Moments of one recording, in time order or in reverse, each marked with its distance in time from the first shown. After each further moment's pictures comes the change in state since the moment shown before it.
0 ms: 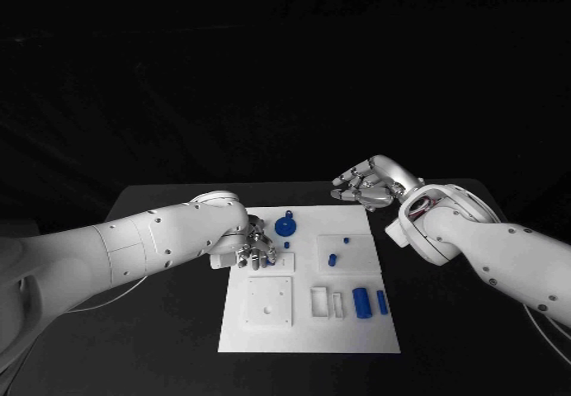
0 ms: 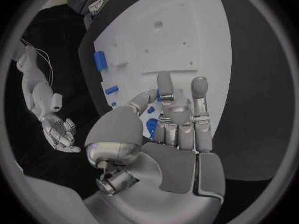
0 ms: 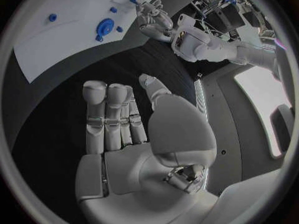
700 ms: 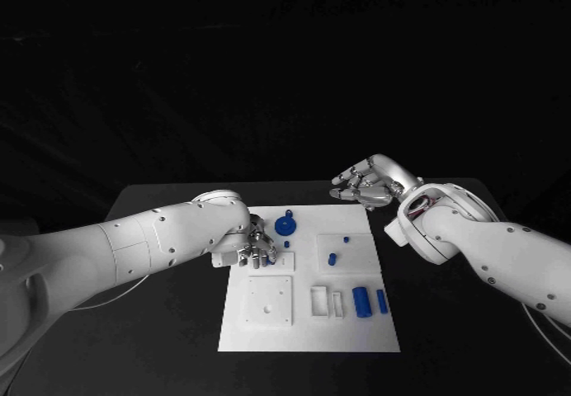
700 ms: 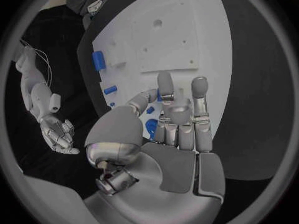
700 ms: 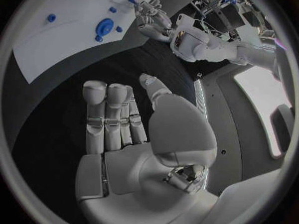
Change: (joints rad) left arm 0.001 0.020 -0.007 -0.025 -0.001 0.004 0.001; left_hand 0.002 0.002 0.000 0.000 -0.004 -0.002 -0.002 0.006 0.007 0.004 0.004 0.000 0.000 0.000 0.003 0.000 0.000 0.000 0.000 0.000 0.000 0.000; right arm 0.000 0.003 0.000 -0.002 0.000 0.000 0.001; right_hand -0.005 -0.005 0.007 -0.001 0.000 0.000 0.000 0.000 0.000 -0.001 0.001 0.000 0.000 0.000 0.000 0.000 0.000 0.000 0.000 0.000 0.000 0.000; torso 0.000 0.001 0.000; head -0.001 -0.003
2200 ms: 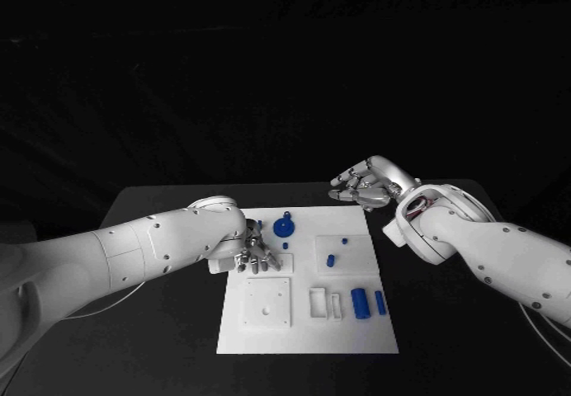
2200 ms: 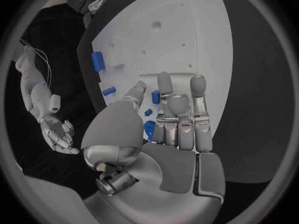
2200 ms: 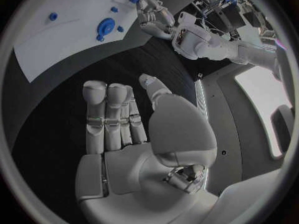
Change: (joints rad) left arm -0.015 -0.019 0.003 0.020 0.003 -0.026 0.000; left_hand 0.081 -0.155 -0.295 0.184 -0.376 -0.033 -0.039 -0.002 -0.283 -0.002 0.013 -0.050 0.002 -0.027 0.001 -0.062 -0.115 0.000 0.016 0.005 -0.092 0.000; right arm 0.000 0.002 0.000 -0.012 0.000 0.000 0.002; right_hand -0.002 -0.001 0.003 0.003 0.006 0.000 0.000 0.000 0.000 0.000 0.000 0.000 -0.002 0.000 0.000 -0.004 0.000 0.000 0.000 0.000 0.000 0.000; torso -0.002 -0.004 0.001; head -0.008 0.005
